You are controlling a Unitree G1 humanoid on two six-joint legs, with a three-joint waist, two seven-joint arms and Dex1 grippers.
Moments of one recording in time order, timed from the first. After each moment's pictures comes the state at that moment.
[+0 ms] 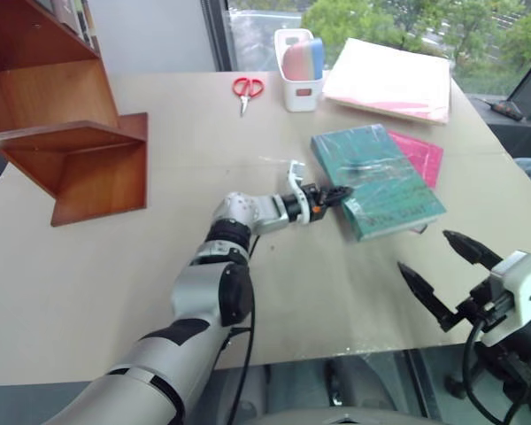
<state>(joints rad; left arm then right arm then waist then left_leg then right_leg) -1.08 0.03 0.41 1.05 -0.71 1.04 -0.58 0.55 -0.54 -0.40 -1.00 0.57 0.41 0.45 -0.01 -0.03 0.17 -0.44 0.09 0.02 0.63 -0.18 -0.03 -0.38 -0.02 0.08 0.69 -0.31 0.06</state>
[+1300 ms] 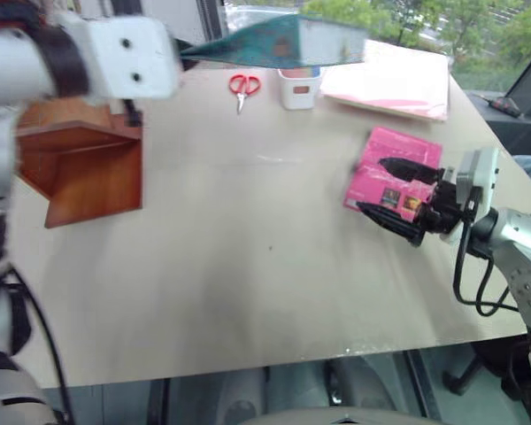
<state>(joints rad) -0.99 1.26 -0.05 -0.09 -0.02 0.17 -1.17 -0.34 -0.64 -0.09 -0.35 0.67 0.39 0.85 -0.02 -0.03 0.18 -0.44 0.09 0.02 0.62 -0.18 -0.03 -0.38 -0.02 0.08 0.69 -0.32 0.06</state>
